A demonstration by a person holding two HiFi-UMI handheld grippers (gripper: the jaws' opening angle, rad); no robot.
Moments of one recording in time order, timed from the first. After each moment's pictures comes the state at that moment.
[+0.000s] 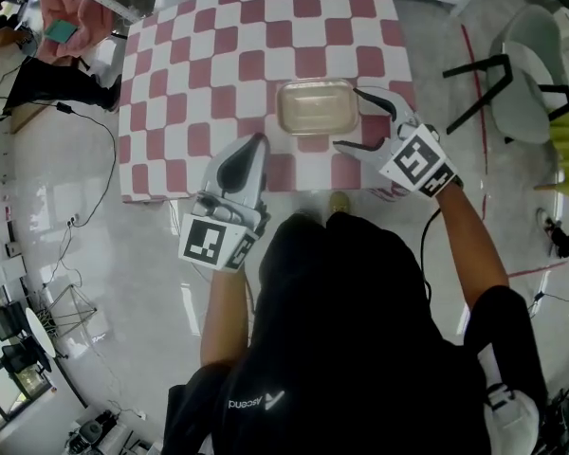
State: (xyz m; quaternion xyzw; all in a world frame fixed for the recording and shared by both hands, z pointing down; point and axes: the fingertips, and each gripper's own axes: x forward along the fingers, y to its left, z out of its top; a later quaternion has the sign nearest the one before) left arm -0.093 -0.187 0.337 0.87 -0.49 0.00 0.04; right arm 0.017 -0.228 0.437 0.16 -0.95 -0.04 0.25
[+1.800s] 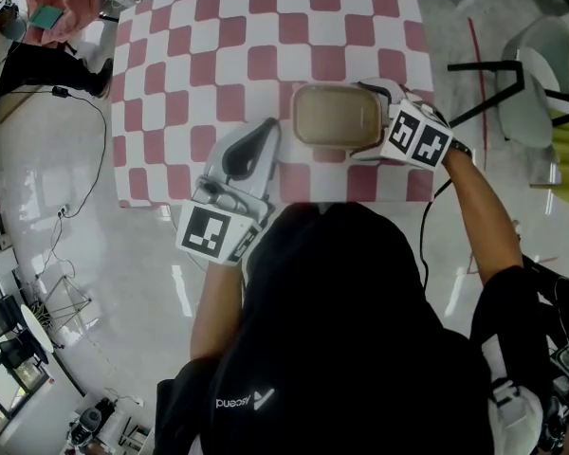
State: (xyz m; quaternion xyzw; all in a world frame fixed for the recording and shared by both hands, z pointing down) left arm -0.122 -0.253 0.356 0.88 -0.46 0.02 0.07; right arm -0.010 -0.267 0.532 0.00 -0.90 0.02 0.43
